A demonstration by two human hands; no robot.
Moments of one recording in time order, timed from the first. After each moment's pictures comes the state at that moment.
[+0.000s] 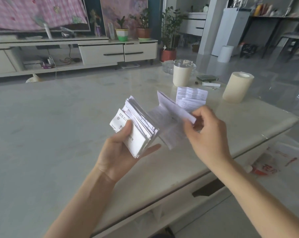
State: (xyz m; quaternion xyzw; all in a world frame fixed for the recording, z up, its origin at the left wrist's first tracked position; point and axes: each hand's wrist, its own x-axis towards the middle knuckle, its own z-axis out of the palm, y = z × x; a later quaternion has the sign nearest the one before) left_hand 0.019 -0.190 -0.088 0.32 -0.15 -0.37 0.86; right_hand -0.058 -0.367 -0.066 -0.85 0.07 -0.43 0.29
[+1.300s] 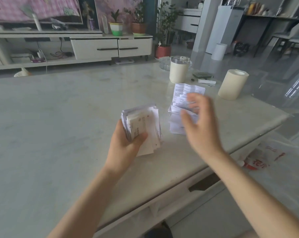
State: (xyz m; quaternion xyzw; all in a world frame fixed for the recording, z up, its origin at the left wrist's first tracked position) left_hand 0.017 -0.198 -0.109 0.67 -0.24 -0.03 0.70; right_hand -0.039 -0.369 -0.074 -0.83 0.06 -0.42 0.36
